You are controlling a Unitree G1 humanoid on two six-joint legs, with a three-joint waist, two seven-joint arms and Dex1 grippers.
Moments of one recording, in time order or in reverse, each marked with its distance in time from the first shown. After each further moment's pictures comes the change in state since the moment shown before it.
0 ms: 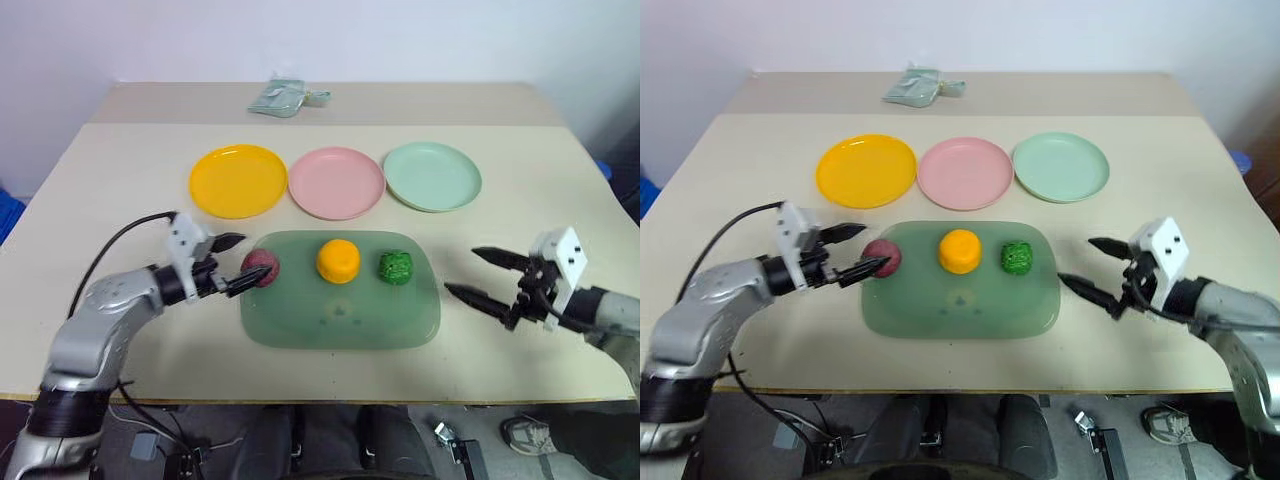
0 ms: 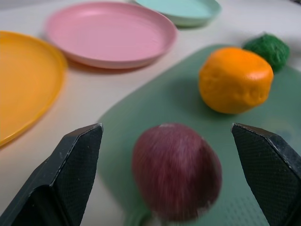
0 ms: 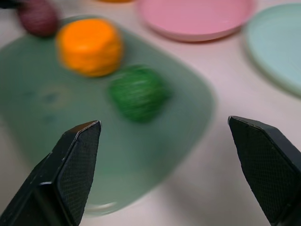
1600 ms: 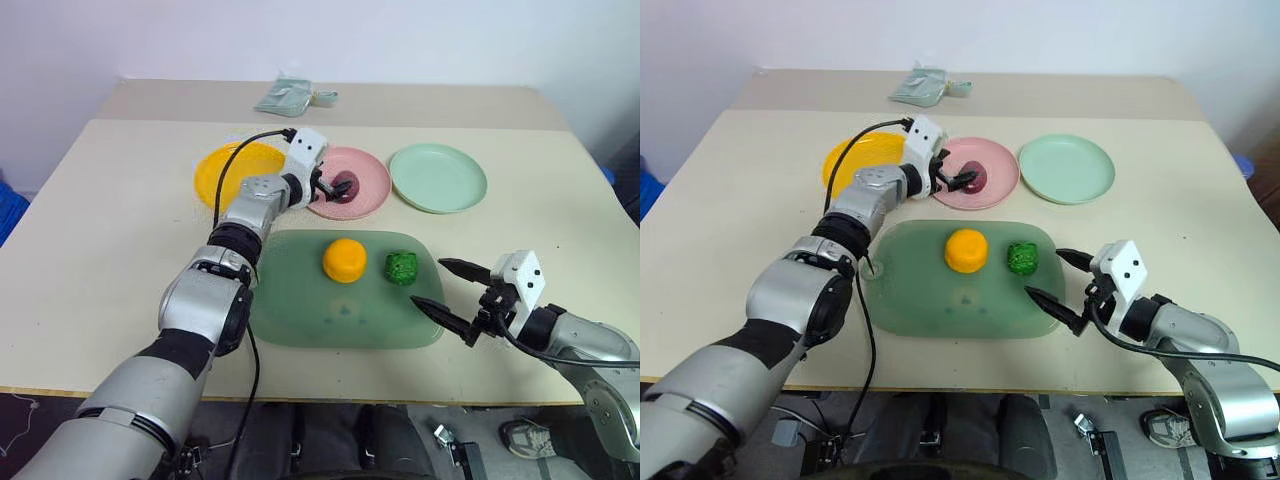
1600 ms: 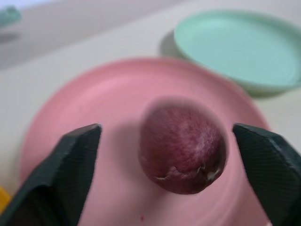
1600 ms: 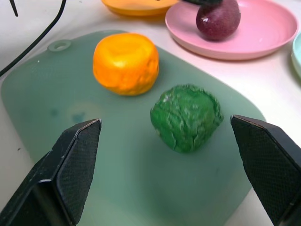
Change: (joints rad) left arm -0.943 -0.501 -0.045 1.312 0.379 -0.410 0.262; right arm 0.005 0.114 0.152 -0.027 -0.058 -0.123 -0.122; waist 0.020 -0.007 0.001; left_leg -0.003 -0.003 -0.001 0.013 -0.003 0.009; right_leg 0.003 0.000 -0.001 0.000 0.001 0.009
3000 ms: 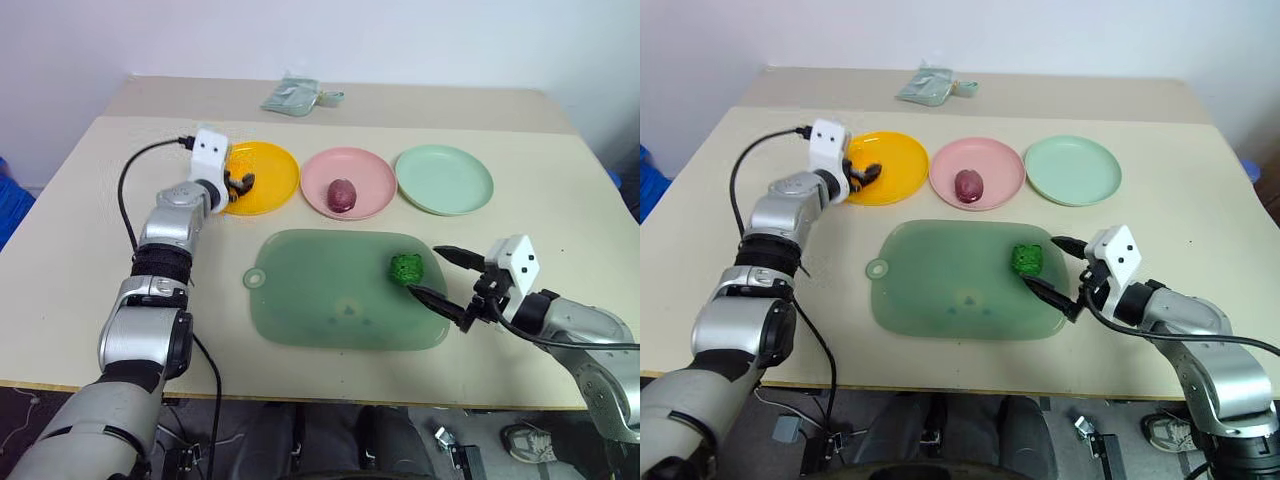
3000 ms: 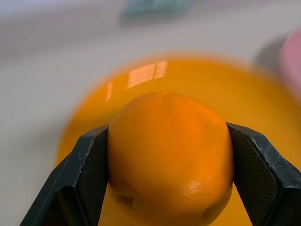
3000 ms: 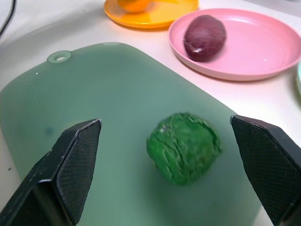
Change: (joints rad) left arm 0.234 0.225 0.070 -0.336 0.043 0.279 0.238; right arm -0.104 -0.012 0.040 0.052 0.007 0.012 0.003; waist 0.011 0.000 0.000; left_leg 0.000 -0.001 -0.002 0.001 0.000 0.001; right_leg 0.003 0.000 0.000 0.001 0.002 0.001
